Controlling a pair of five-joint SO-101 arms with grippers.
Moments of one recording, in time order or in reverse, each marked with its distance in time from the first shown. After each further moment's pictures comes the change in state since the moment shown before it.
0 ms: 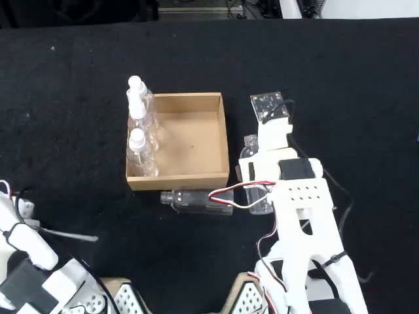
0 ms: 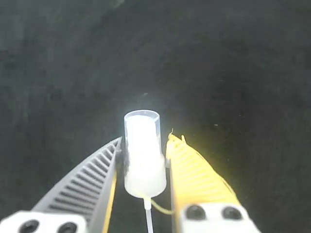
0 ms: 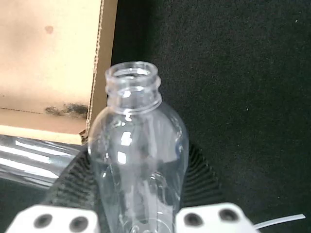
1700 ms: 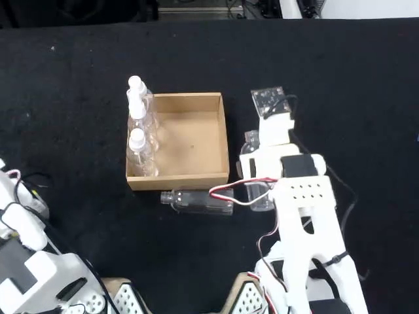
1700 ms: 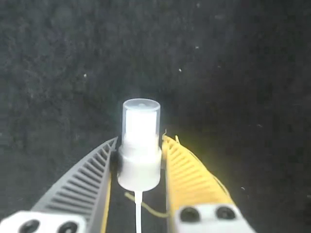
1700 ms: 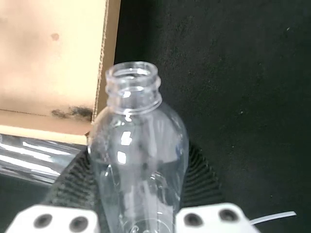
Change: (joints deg) left arm 5.5 10.6 -13.5 15.6 -21.5; right arm 0.0 0.0 -5.5 4.5 0.0
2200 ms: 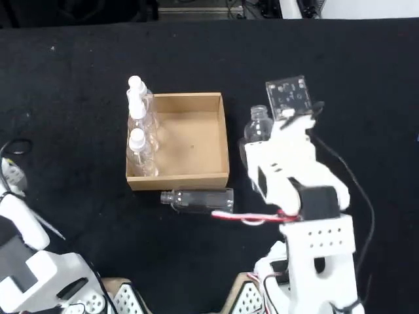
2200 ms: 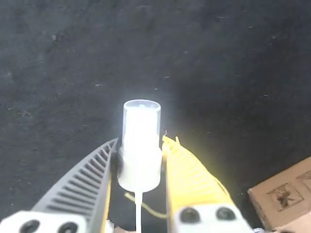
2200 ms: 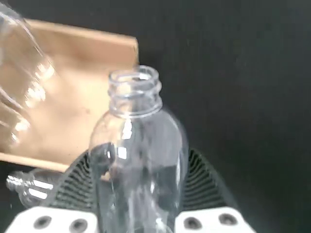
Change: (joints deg) left arm 2.9 0.1 -25.3 19.3 10.9; right arm -2.2 -19.1 -3.8 1.3 0.0
